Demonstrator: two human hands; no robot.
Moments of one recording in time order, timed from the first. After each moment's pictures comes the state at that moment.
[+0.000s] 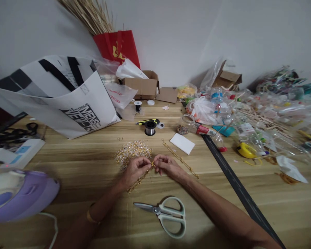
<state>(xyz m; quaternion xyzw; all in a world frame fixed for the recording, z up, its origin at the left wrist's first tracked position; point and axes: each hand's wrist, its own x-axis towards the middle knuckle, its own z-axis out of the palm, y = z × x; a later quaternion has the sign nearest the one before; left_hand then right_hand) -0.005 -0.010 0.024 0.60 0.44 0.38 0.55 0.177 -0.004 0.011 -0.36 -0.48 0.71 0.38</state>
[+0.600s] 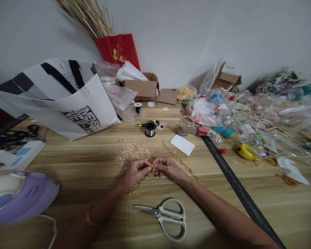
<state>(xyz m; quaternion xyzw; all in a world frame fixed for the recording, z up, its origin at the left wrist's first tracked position) -0.006 -0.012 0.027 0.62 0.43 0.36 0.55 0.176 -0.004 0.013 -0.36 -0.46 0.73 0.35</state>
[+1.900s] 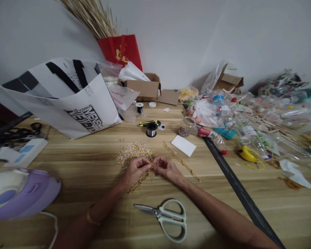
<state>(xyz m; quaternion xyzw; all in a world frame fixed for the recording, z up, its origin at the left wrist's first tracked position) -0.005 -0.009 0.022 0.55 0.44 0.41 0.57 0.170 -0.009 0.010 -0.39 -0.56 0.62 0.39</state>
